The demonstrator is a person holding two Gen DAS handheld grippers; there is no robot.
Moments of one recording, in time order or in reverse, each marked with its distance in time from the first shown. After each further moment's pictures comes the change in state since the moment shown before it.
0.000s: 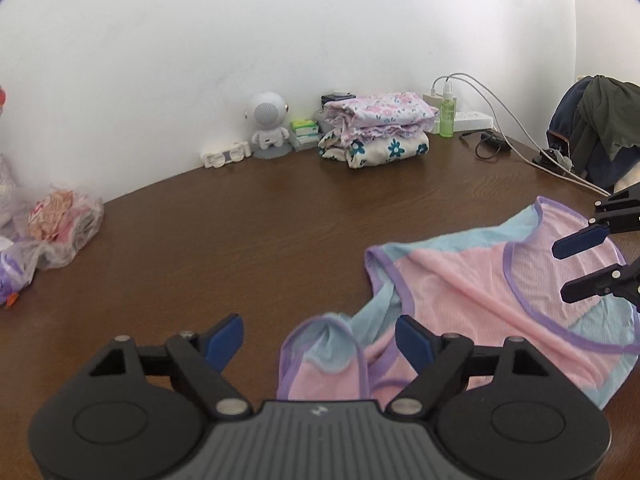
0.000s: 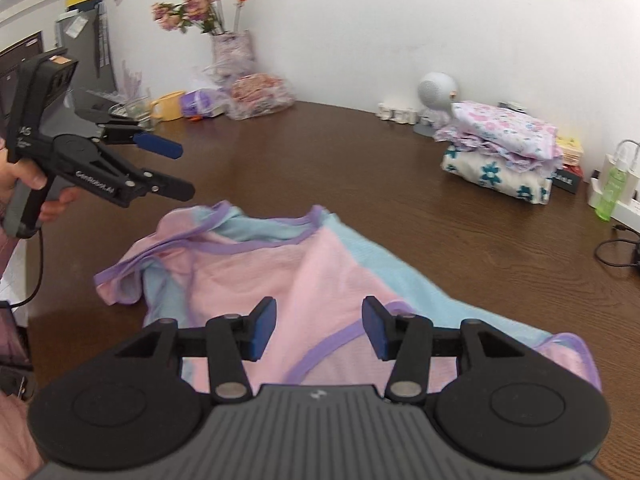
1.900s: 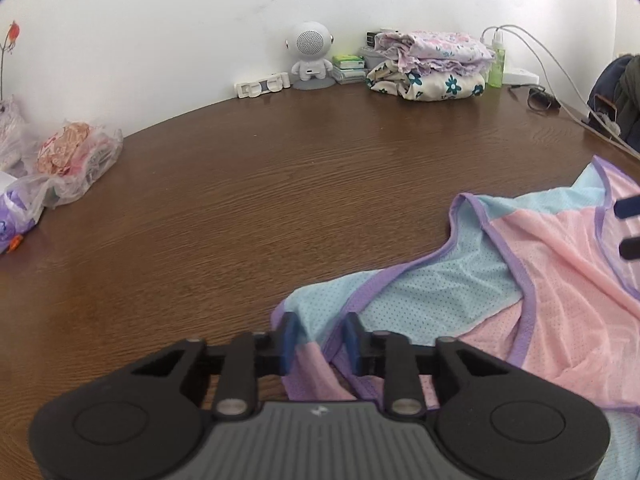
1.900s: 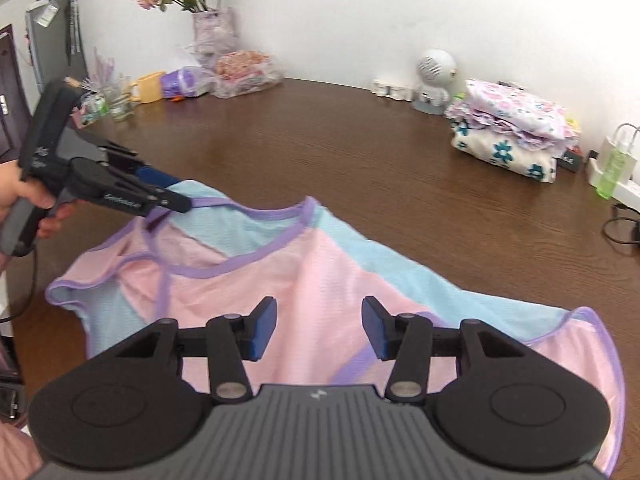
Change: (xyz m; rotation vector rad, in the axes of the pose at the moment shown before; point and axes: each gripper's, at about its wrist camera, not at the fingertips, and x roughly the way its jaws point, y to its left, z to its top) left arm 0.056 0.040 -0.030 -0.024 0.127 0.063; right arm 0.031 0.012 0.018 0.070 0.072 -0.148
